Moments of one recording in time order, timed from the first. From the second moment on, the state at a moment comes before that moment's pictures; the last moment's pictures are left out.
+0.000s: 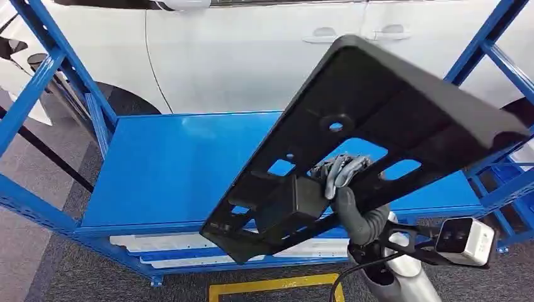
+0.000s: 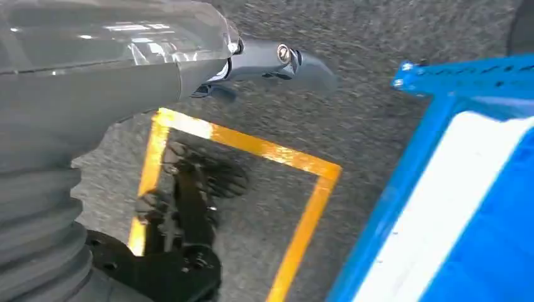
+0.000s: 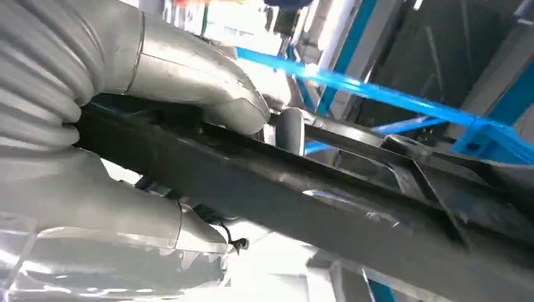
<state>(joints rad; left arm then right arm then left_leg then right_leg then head) -0.09 -0.08 1.30 -0.22 -0.73 -0.12 -0.44 -0.23 -0.15 0.44 -1.94 -0.41 0.25 -0.63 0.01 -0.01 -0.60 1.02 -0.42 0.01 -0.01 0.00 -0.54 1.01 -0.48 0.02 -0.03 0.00</state>
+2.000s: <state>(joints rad) -0.09 -0.09 1.33 -0.22 -0.74 -0.06 -0.40 -0.16 -0.27 0.47 -1.89 -0.49 0.29 -0.61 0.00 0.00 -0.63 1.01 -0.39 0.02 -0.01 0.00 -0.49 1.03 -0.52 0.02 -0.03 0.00</state>
